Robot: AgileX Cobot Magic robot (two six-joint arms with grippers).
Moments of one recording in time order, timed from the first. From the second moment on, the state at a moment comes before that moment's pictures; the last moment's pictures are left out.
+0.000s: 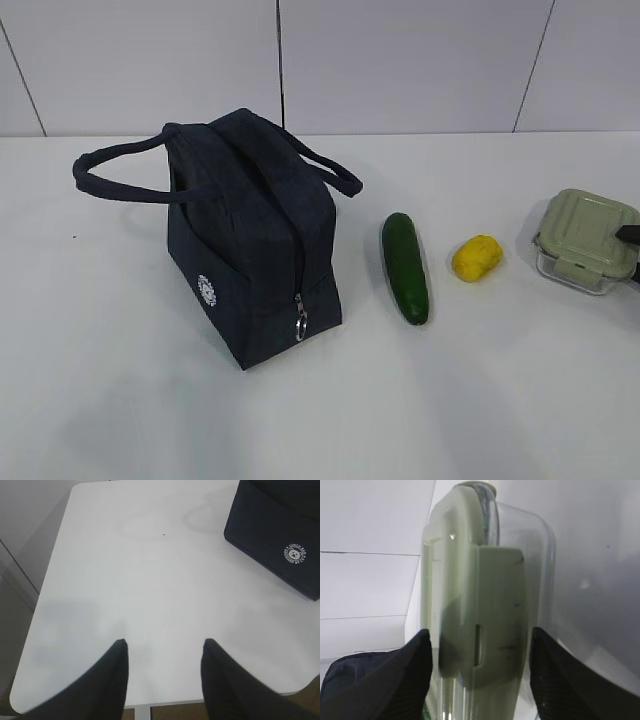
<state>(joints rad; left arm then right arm) -0.08 0.01 -0.52 0.05 1.10 -0.04 -0.66 2.27 -1.09 1.67 1.19 -1.32</state>
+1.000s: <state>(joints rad) -0.08 0.01 -0.52 0.05 1.10 -0.04 -0.66 2.27 -1.09 1.66 1.19 -1.31</state>
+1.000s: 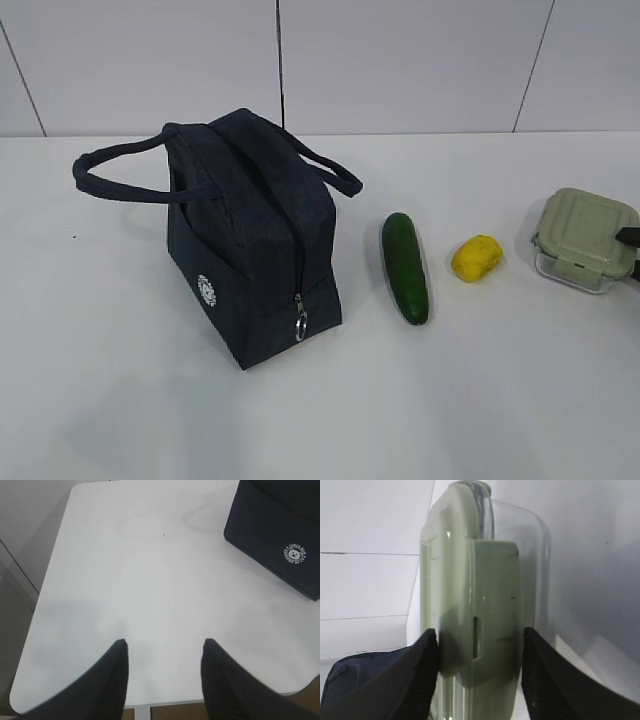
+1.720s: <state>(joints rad) -0.08 0.01 -0.52 0.05 1.10 -0.04 -0.66 2.27 -1.09 1.64 1.19 -1.29</state>
